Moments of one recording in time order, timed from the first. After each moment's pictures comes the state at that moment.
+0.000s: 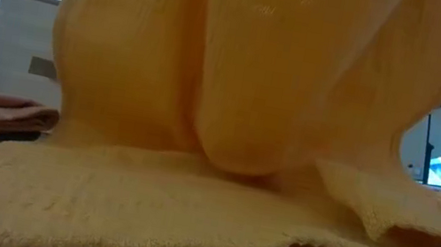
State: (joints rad) left arm -0.84 1.62 1.65 -0.75 -0.88 -0.54; right arm 0.77 1.42 1.31 -0.77 0.59 0.53
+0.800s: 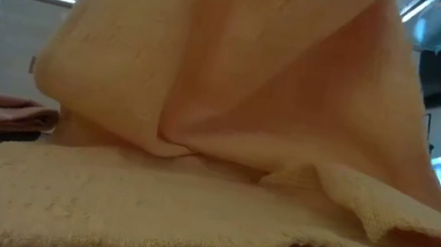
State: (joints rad) left arm -0.71 1.62 1.65 -0.91 -0.92 -0.47; right arm 0.29 0.89 1.00 -0.55 0.18 0.10
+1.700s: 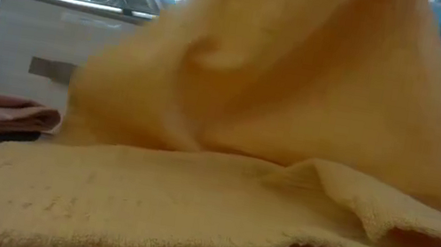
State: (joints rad) left arm -0.28 1.47 1.61 -0.76 -0.50 -0.11; right arm 0.41 0.87 1.14 -0.64 0.33 0.03
